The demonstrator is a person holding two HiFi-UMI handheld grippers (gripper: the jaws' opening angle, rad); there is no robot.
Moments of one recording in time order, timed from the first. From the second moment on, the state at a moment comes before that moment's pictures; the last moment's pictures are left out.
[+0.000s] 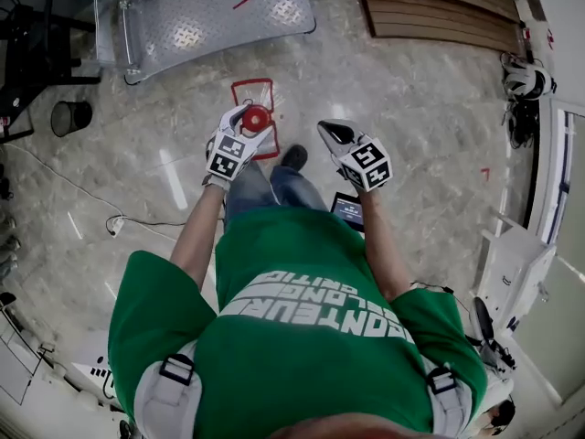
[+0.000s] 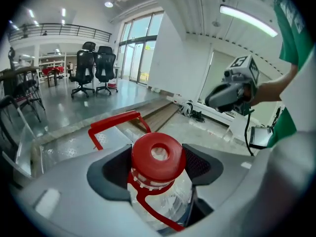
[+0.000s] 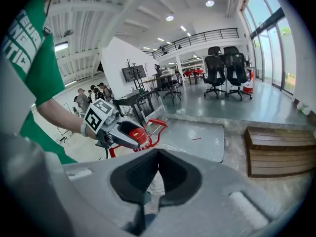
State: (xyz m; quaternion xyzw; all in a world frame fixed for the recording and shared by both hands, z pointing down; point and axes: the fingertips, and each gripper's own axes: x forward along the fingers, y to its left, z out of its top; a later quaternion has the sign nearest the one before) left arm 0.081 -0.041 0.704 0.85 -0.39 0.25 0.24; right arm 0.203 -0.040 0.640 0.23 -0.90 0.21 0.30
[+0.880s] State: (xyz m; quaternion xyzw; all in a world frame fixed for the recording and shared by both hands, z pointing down) left arm -0.021 -0.105 0.524 0.87 -0.44 0.14 0.18; right arm 0.149 -0.096 0.554 0.27 -0.92 0.17 0.24
